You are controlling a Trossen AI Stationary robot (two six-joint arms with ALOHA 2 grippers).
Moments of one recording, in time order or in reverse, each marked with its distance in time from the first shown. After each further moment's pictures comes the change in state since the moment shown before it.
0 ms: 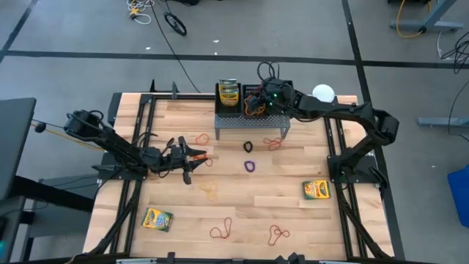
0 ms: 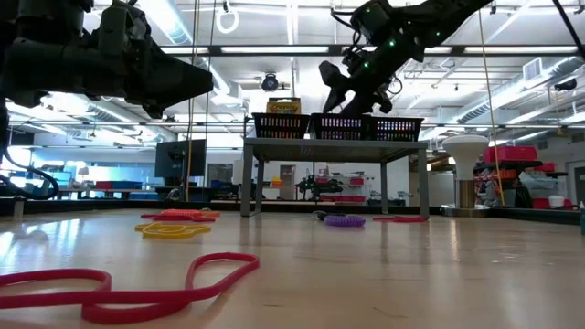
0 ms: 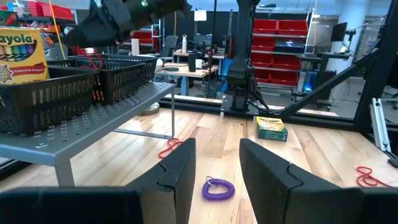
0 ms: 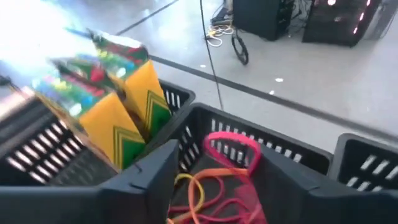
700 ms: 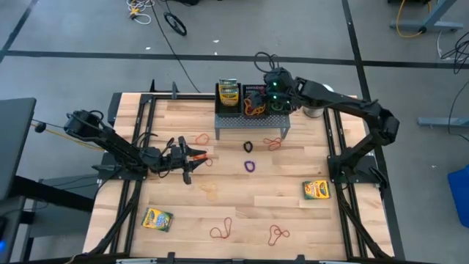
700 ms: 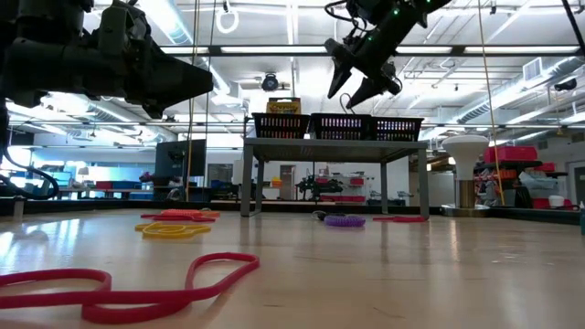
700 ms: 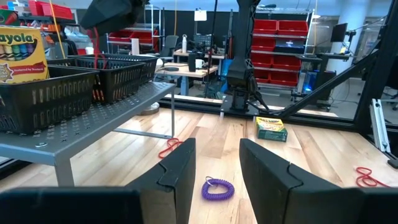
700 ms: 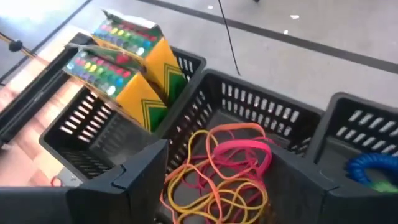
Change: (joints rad) left arm 0.000 0.000 0.000 0.000 0.000 -0.004; right arm -0.016 0.000 0.279 -0.518 -0.153 0.143
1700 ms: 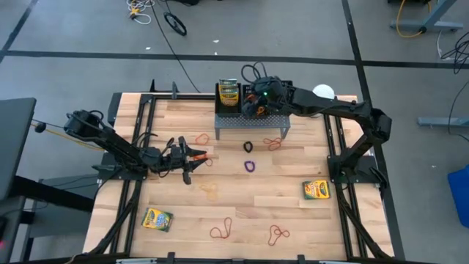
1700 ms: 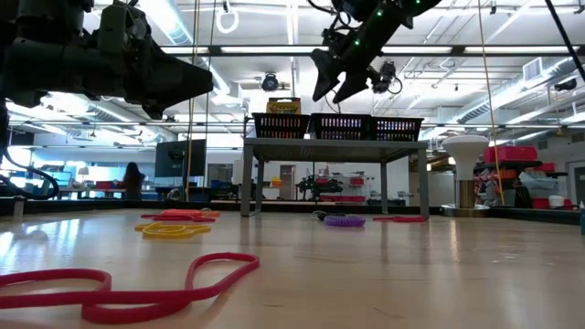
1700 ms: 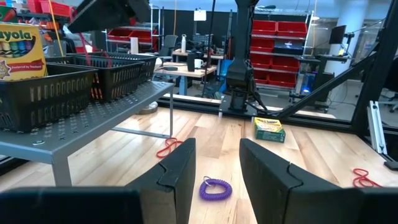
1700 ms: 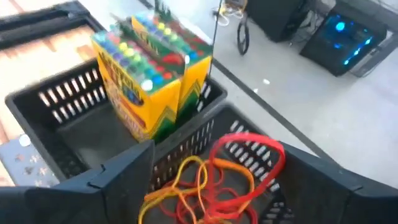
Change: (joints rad) left arm 0.000 0.000 0.000 -0.001 0.004 -0.015; right arm 0.104 0.070 0.003 0.135 0.204 -0.408
